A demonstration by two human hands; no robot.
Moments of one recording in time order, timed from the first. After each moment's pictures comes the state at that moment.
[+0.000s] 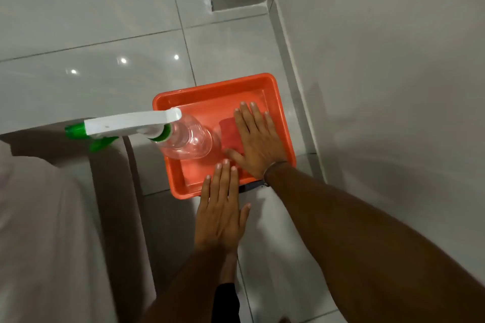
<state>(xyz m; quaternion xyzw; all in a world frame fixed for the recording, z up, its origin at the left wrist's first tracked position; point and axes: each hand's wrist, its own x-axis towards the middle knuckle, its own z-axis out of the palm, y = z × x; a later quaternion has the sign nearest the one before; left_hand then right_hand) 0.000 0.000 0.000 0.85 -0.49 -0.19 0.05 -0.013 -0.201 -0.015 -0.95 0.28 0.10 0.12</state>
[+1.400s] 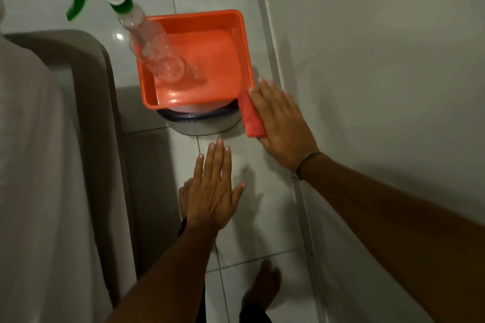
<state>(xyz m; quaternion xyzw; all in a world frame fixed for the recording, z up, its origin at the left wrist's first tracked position) -0.167 0.076 0.036 0.85 -0.50 -0.16 0.03 -0.218 -0.157 0.123 -0.96 0.20 0.04 0.17</state>
